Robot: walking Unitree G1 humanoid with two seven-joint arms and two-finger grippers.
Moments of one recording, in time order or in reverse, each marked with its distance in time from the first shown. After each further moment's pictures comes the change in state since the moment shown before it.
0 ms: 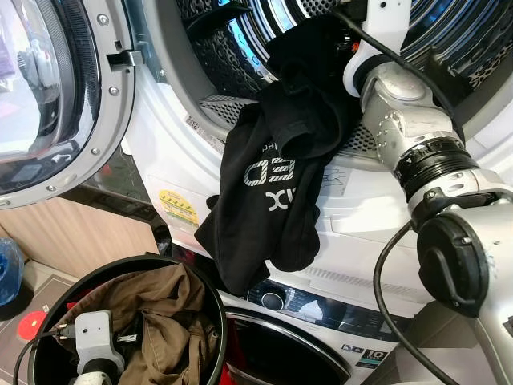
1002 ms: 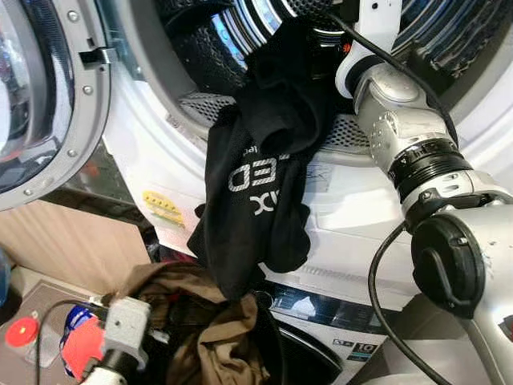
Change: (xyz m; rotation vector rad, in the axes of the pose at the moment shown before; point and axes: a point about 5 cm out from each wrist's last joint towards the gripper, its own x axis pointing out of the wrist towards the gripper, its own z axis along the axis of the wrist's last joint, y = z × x) left arm -0.043 -0.056 0.048 0.247 -0.181 -0.444; right arm 0.001 0.014 -0.002 0.017 -0.004 0.075
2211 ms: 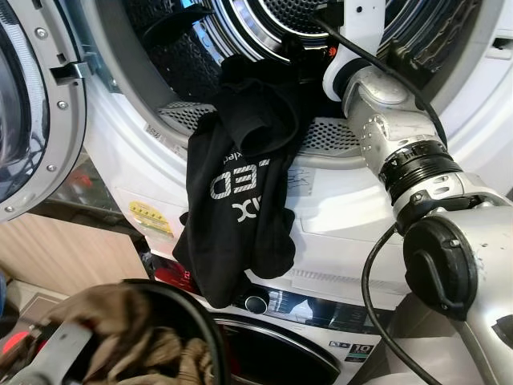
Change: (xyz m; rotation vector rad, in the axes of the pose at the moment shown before) left arm -0.069 0.103 -0.056 0.222 1.033 0.222; right arm 0.001 0.013 -0.002 0.013 -0.001 0.081
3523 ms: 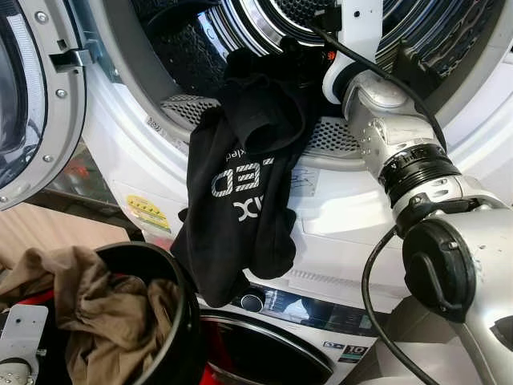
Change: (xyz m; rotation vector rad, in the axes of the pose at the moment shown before) left arm 0.003 0.042 0.029 -0.313 -0.215 0.379; right arm 0.000 0.001 -0.004 -0.039 0.001 0.013
